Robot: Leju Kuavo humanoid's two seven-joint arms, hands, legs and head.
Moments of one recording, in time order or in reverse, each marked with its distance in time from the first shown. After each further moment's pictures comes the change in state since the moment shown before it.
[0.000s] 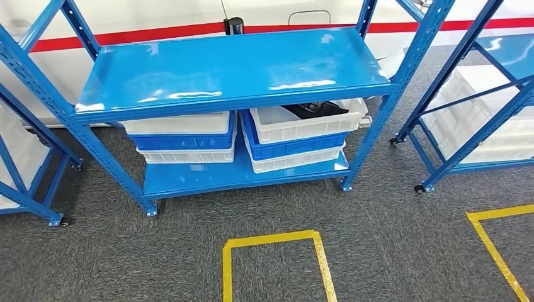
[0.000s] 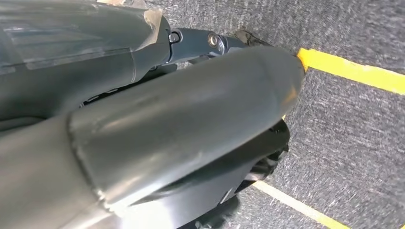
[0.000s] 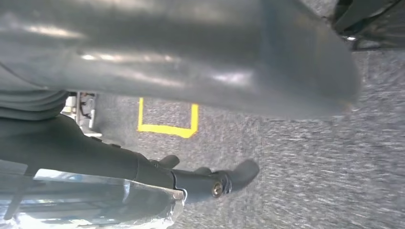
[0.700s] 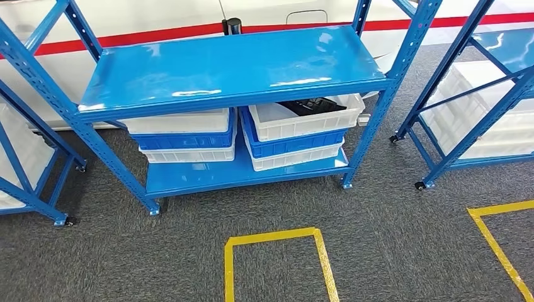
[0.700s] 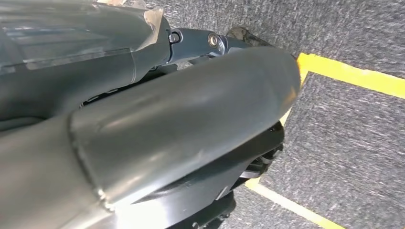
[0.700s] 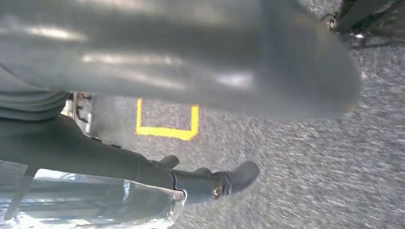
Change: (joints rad) left arm -0.003 0.000 0.000 0.000 0.000 0.001 0.002; right arm 0.002 -0.003 0.000 0.000 -0.008 0.000 0.000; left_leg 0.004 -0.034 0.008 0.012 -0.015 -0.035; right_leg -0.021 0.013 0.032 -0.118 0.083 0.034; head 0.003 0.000
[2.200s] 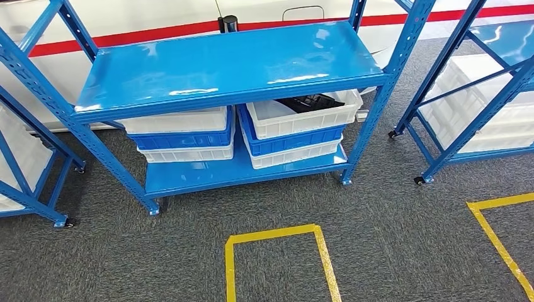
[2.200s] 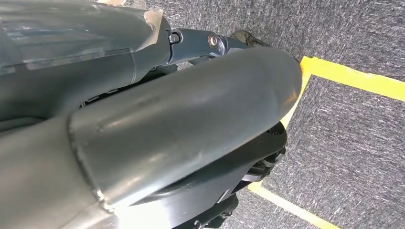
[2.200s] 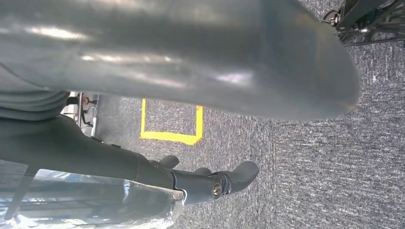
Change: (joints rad) left arm -0.002 -0.003 0.000 0.002 0.000 0.003 -0.001; right arm 0.001 -0.001 0.000 0.000 -0.005 0.001 0.003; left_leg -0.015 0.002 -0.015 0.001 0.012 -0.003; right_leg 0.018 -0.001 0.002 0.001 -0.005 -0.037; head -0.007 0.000
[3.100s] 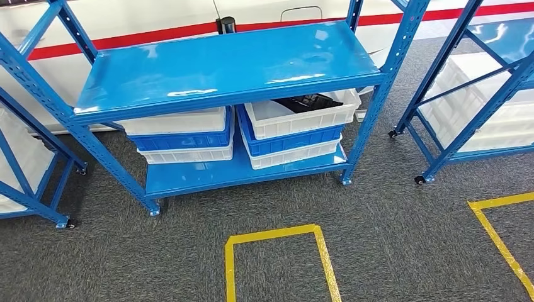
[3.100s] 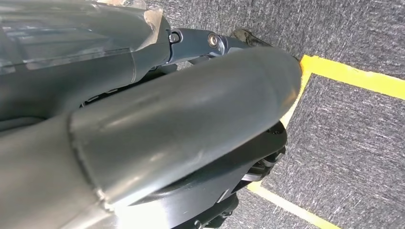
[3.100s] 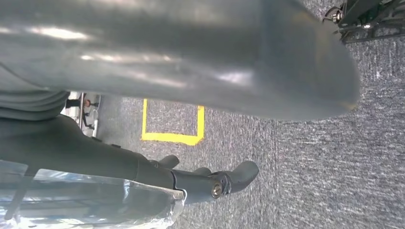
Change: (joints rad) left arm 0.000 -0.001 0.000 0.000 -0.002 -0.002 0.002; right arm 0.001 0.000 0.000 0.000 -0.014 0.000 0.012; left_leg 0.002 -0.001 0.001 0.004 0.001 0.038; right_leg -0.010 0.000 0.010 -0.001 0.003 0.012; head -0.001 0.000
